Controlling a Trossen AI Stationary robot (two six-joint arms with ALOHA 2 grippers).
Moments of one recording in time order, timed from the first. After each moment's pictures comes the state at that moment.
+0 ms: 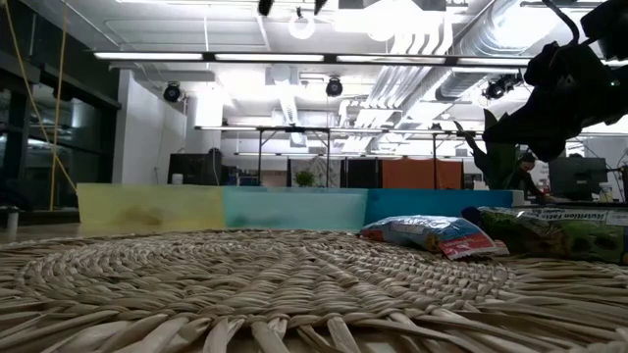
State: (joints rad) left arm 0.25 1.44 1.58 -0.36 -0.05 -0.40; right arm 0.02 0.26 0.07 -0.09 0.28 0.38
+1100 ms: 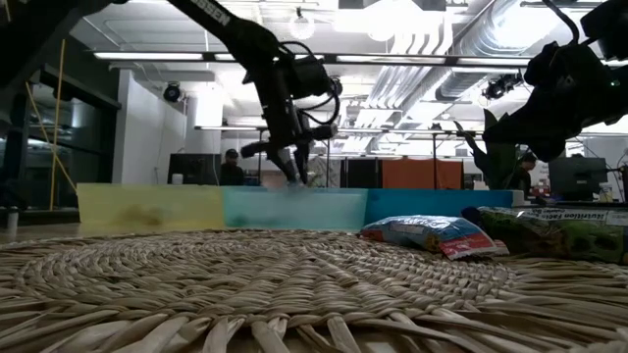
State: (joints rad) left arm 0.48 1.98 1.58 -0.66 -0.18 -0.74; right arm 0.02 0.26 0.07 -0.09 0.28 0.38
